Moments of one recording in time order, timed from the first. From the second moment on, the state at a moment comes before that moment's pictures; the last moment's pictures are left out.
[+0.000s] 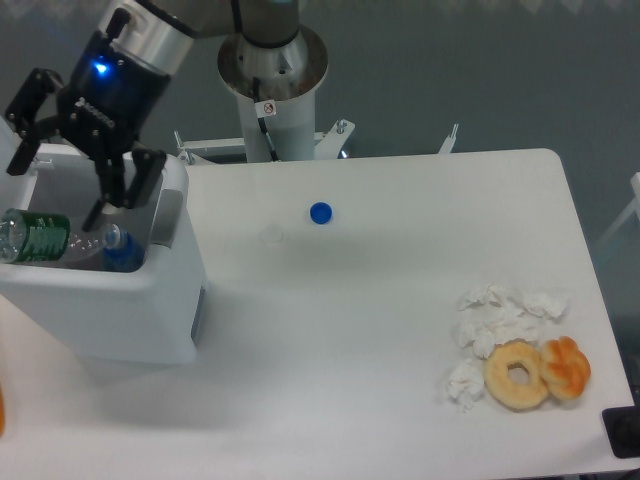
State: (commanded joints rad) arm 2.31 -1.60 -1.60 -0.85 0.82 0.47
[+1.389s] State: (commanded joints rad) arm 2.26 -1.68 -1.57 -0.85 0.95 0.51
